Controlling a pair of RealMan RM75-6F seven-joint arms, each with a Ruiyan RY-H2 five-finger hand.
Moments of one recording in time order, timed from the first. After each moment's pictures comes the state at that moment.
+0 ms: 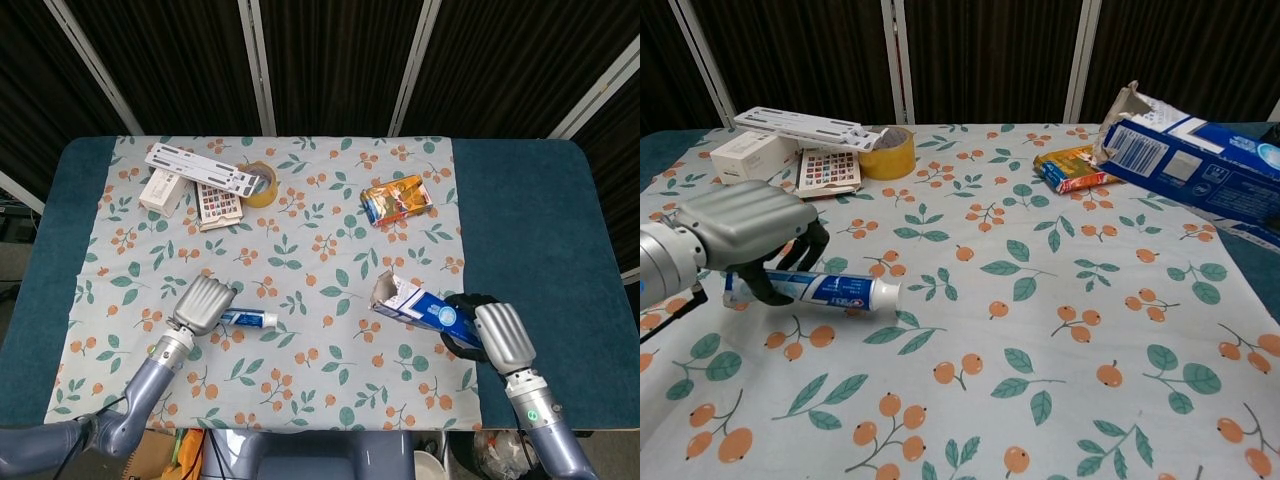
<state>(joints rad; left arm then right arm) -0.63 -1.59 -0.10 -1.48 1.22 1.04 0.76 0.31 -1.19 0.06 -1.82 -1.49 1.29 0.05</state>
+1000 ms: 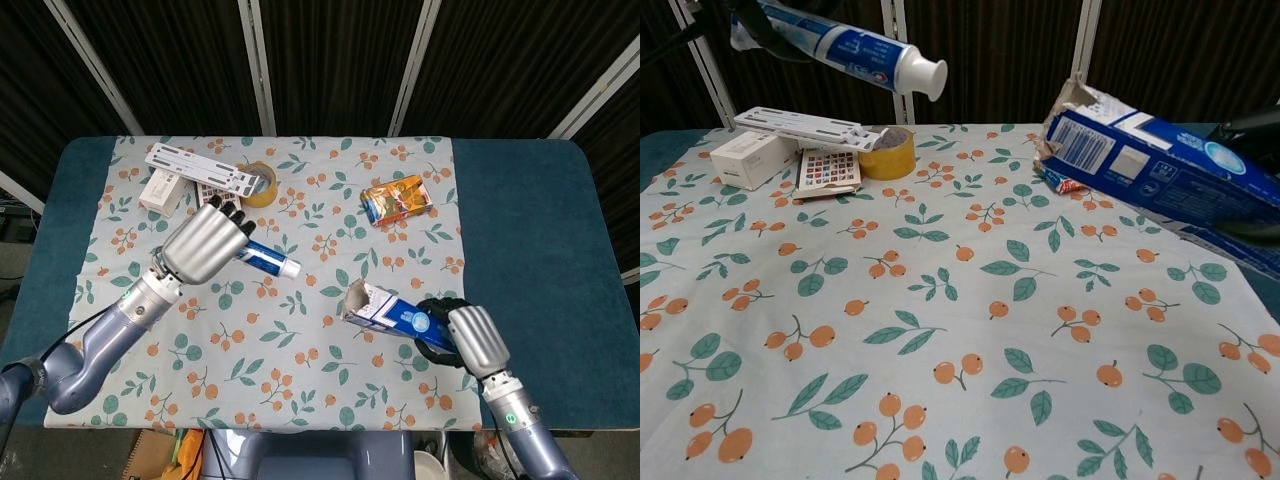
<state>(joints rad) -0.84 -1.18 -0.27 -1.75 1.47 1.04 0.77 0.34 -1.23 0.08 -1.90 -1.51 1.26 0.01</state>
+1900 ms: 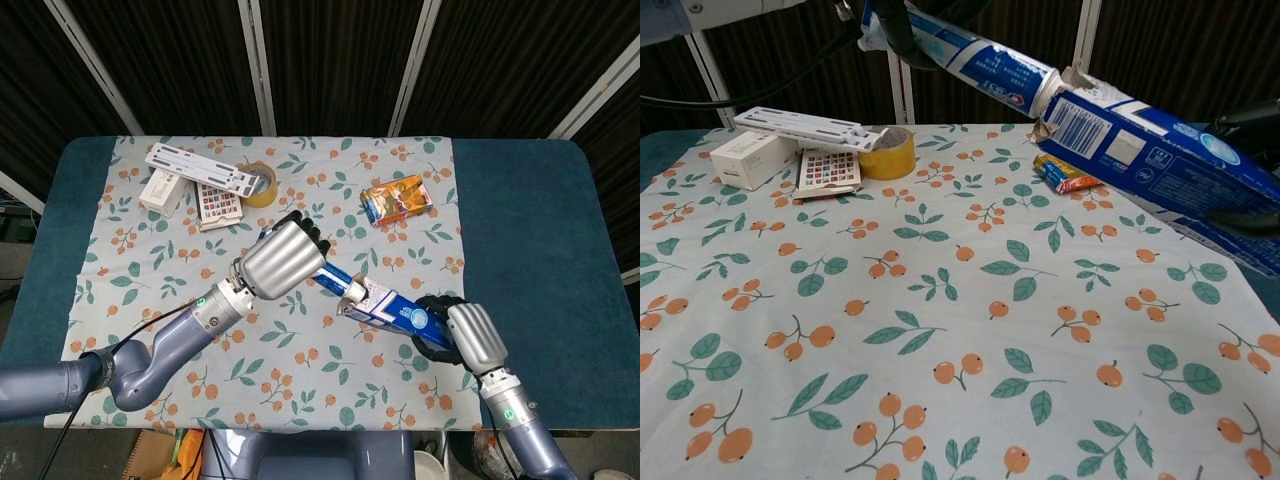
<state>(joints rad) -1.03 -1.35 -0.31 -1.76 1.34 0.97 1.01 0.34 -1.22 0.09 -1.93 -1.46 1.24 0.03</state>
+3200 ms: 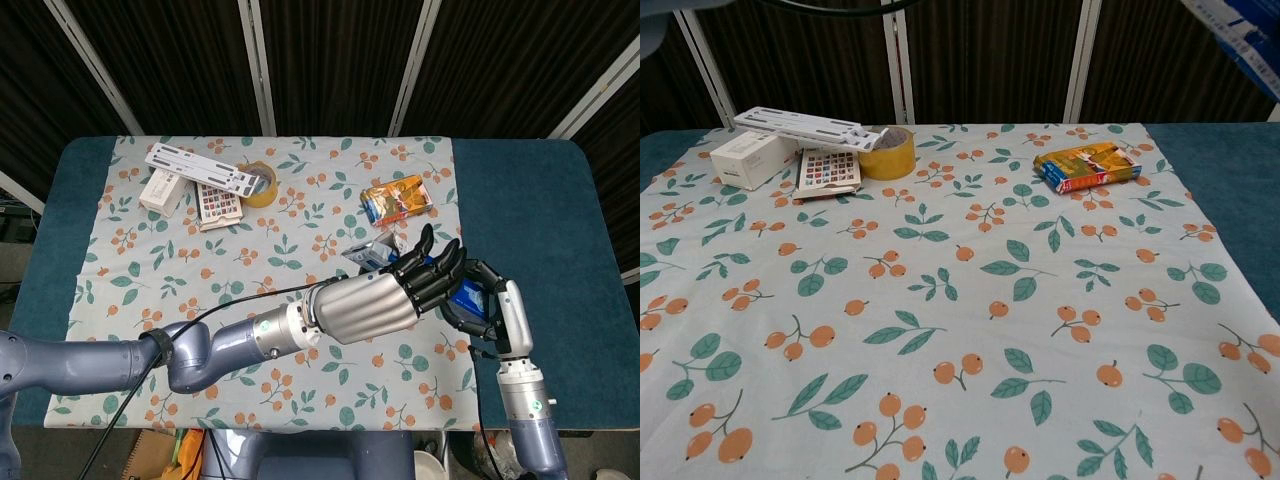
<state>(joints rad) -1.25 -1.48 -0.36 -1.64 1.67 1.10 1.03 0.27 -1.28 0.24 -2.01 -1.37 1.43 0.54</state>
